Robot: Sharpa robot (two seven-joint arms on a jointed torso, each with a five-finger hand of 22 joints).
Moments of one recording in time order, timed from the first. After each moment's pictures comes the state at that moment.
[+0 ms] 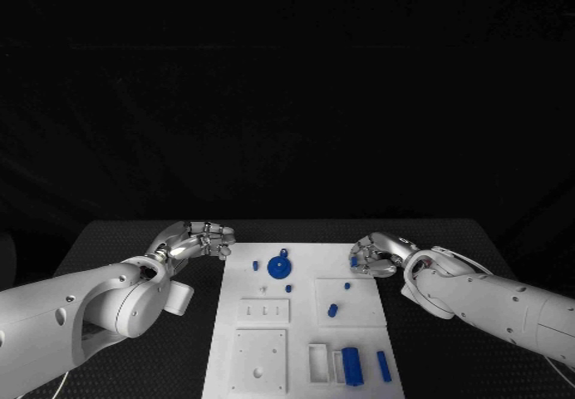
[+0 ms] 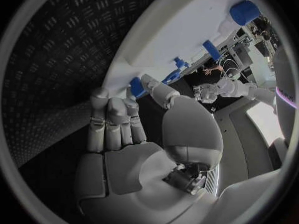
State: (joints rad) left arm 1.32 -0.88 -0.17 1.51 -0.15 -0.36 0.30; left_hand 1.14 -0.10 0.52 -0.24 0.13 0.79 0.19 0.34 0.43 1.13 0.15 0.11 0.07 1.00 0.07 0.50 0.58 0.05 0.82 -0.02 0.45 1.31; right arm 1.10 -0.75 -0.01 1.07 -1.27 -0.39 0.18; right_hand 1.05 -0.17 0.73 -0.21 0.07 1.00 0.08 0.33 0.47 1.06 -0.01 1.23 1.05 1.29 -0.12 1.25 1.00 0.23 1.19 -0.04 0.94 1.31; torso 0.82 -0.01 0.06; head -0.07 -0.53
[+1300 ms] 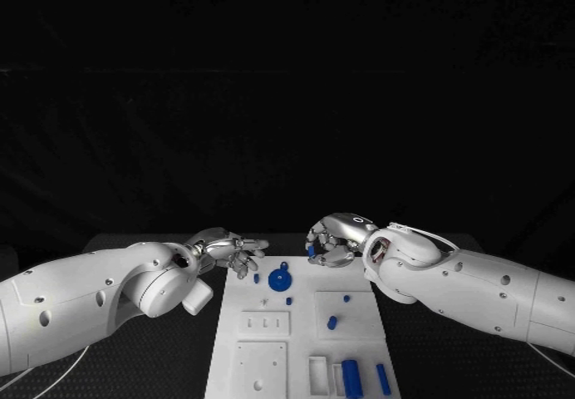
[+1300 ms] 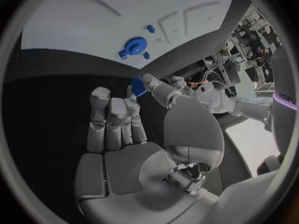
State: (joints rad) left arm 1.40 -0.77 -0.17 1.45 -0.35 -0.18 -0.07; left_hand 0.91 -0.14 0.43 -0.03 0.05 0.89 0.14 0.35 0.44 1.38 0.02 0.29 0.20 1.14 -0.04 0.74 0.76 0.07 0.94 -0.12 0.66 1.31; right arm 1.26 -0.70 -0.01 1.38 -1.54 -0.32 -0.07; right_hand 1.03 -0.19 0.74 -0.19 0.06 1.03 0.06 0.35 0.47 1.08 -0.03 1.23 1.05 1.30 -0.13 1.25 1.01 0.23 1.21 -0.05 0.95 1.31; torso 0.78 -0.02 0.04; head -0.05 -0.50
